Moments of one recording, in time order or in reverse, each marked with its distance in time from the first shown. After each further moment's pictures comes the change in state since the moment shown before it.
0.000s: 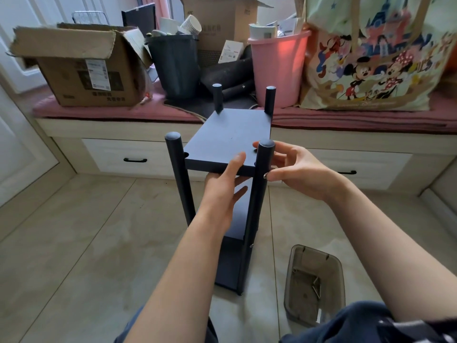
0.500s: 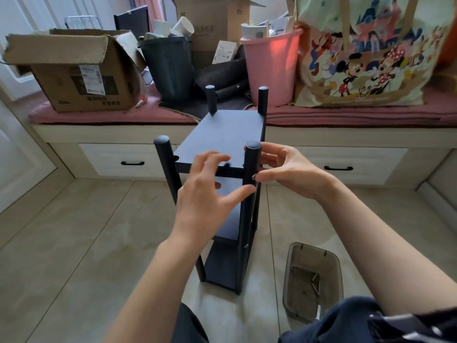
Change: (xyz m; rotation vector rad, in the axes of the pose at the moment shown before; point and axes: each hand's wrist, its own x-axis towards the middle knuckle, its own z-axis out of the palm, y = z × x) left_hand -0.027 0.014 -0.022 1.031 0.055 0.655; right_hand 0.000 0.003 0.001 -0.152 0.098 0.003
